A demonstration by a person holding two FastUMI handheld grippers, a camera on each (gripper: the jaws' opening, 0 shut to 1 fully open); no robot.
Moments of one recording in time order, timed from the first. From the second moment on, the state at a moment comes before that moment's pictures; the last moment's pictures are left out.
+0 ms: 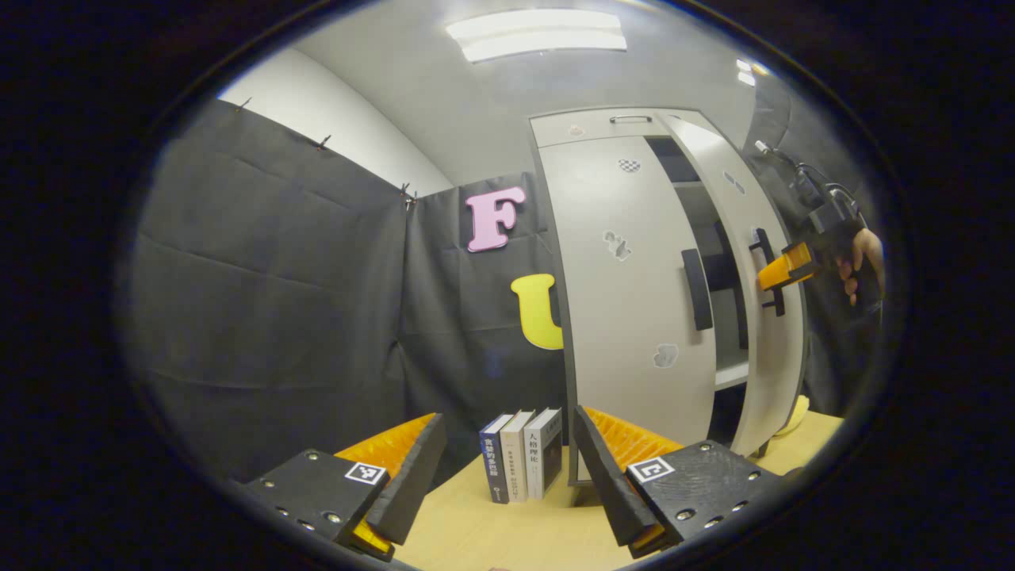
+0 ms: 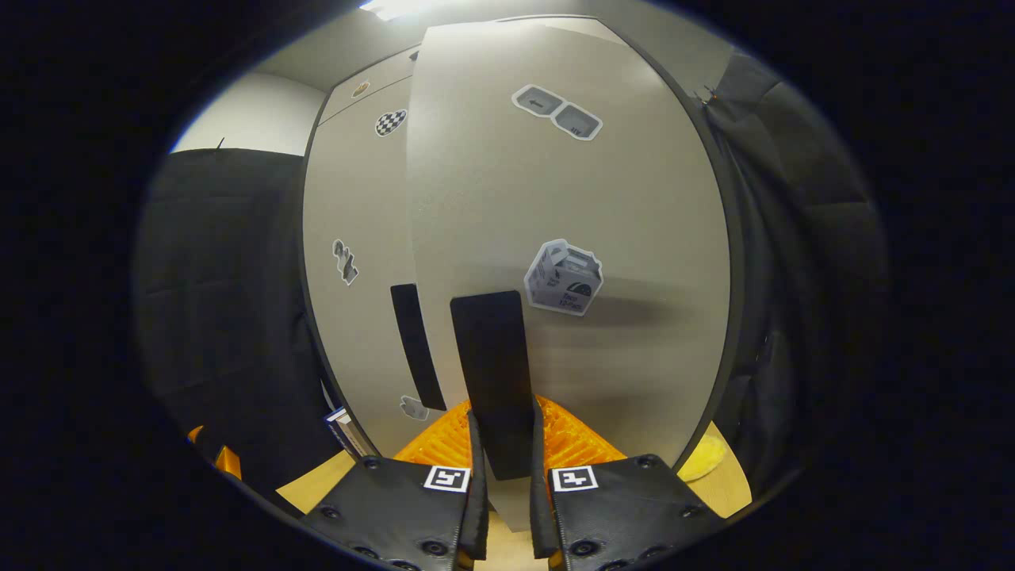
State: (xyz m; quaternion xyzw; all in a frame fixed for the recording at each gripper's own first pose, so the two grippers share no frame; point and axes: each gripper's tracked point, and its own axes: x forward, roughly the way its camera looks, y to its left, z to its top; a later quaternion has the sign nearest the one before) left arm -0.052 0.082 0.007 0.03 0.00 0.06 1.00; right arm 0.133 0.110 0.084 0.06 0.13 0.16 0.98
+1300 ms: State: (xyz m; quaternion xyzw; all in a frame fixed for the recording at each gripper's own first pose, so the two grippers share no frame) left arm -0.032 -0.029 0.009 0.02 -0.01 -0.04 1.00; right arm 0.114 0.064 0.085 0.07 0.12 0.15 0.98
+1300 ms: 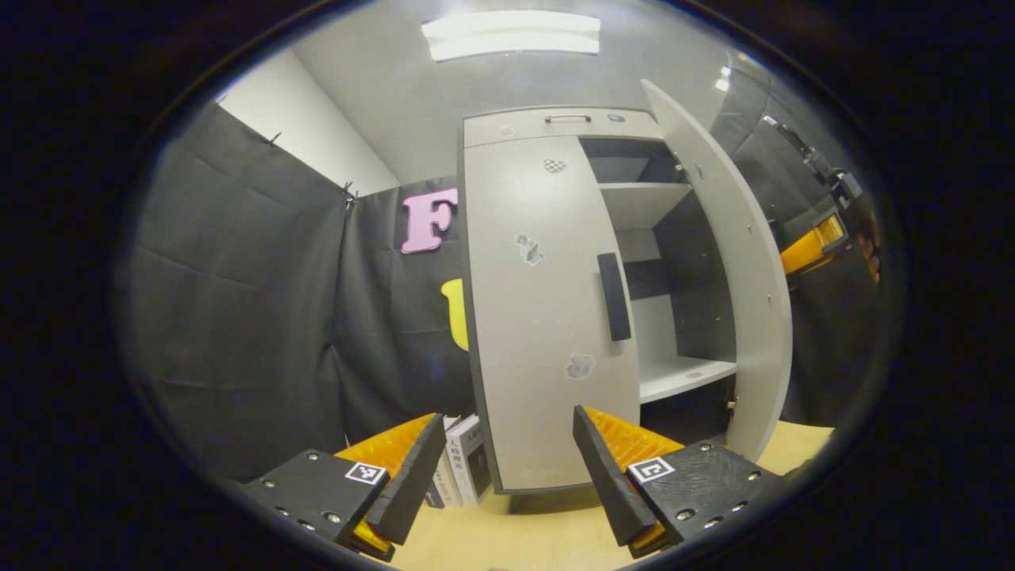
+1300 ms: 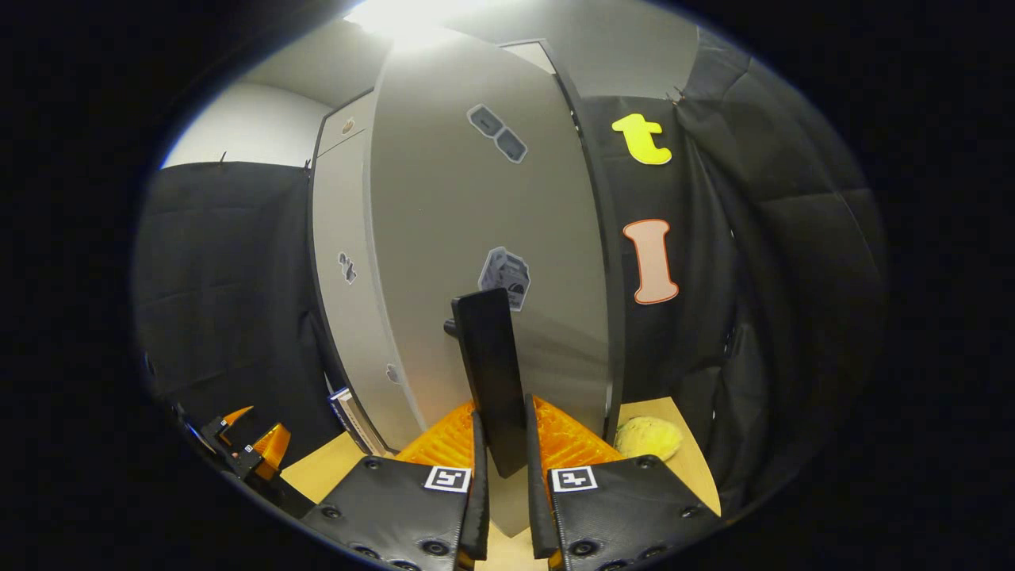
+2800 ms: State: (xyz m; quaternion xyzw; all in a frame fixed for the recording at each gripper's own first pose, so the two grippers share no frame) left arm -0.004 -0.100 0.018 0.01 0.01 -0.12 0.99; right arm 0.129 0.006 0.100 0.07 0.04 0.05 1.00
